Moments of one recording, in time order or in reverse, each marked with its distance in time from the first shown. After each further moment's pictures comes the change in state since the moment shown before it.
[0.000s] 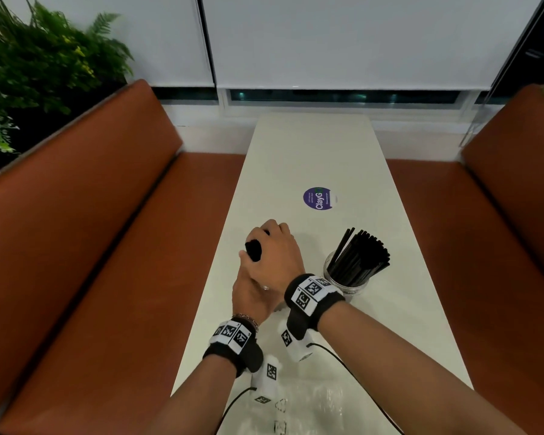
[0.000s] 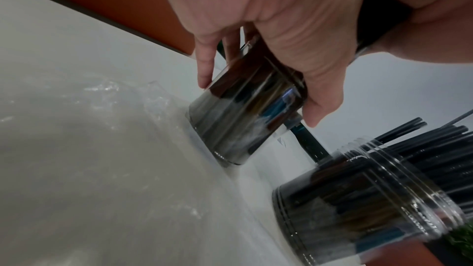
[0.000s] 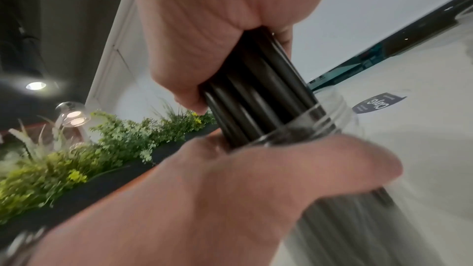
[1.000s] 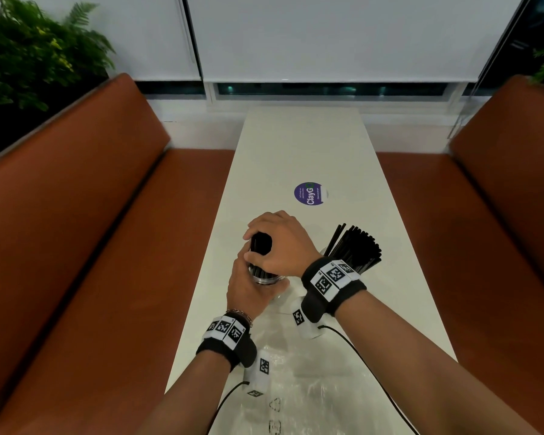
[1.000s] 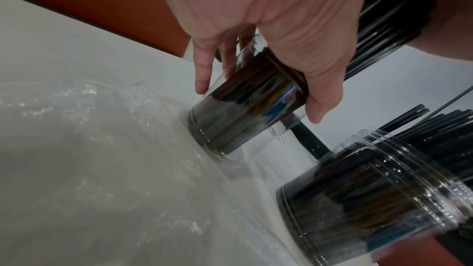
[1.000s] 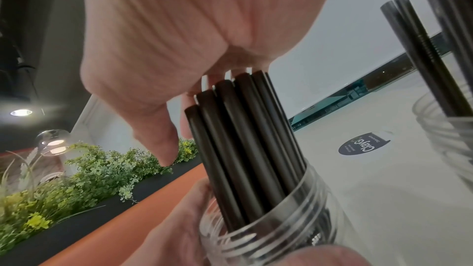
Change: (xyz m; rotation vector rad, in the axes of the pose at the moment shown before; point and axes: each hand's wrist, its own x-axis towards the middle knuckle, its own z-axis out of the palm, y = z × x) left_hand 0.015 -0.005 0.004 -0.008 -0.091 0.039; right_hand 0.012 0.034 -0.034 0.089 -0.071 -0.159
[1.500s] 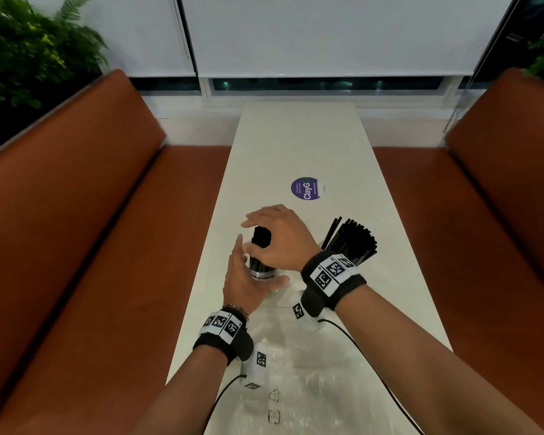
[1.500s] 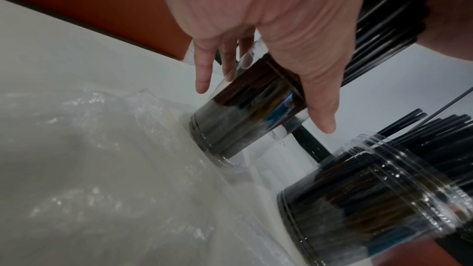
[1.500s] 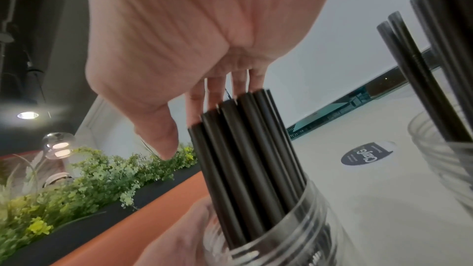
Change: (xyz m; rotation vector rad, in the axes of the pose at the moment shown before) left_hand -0.003 0.006 -0.006 0.074 -0.029 -0.026; right_hand -0.005 -0.005 -0.009 -0.012 -0.018 0.026
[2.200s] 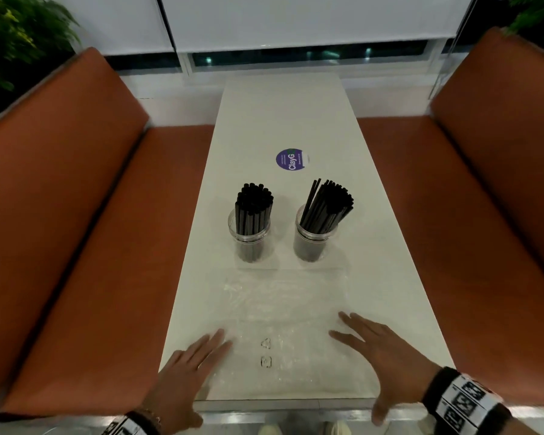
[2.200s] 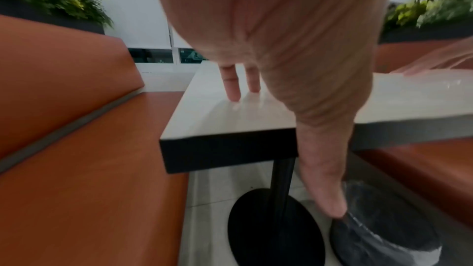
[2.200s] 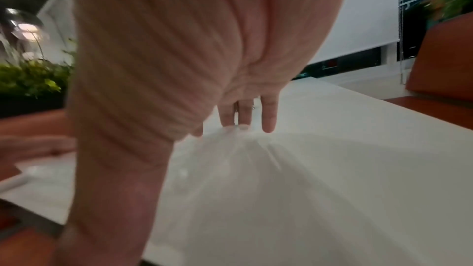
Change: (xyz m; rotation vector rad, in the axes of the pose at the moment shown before) left_hand -0.188 -0.113 -0.104 0.938 -0.804 0.271; right_hand -0.318 0.073 -0.003 -0.207 -0.761 0.234
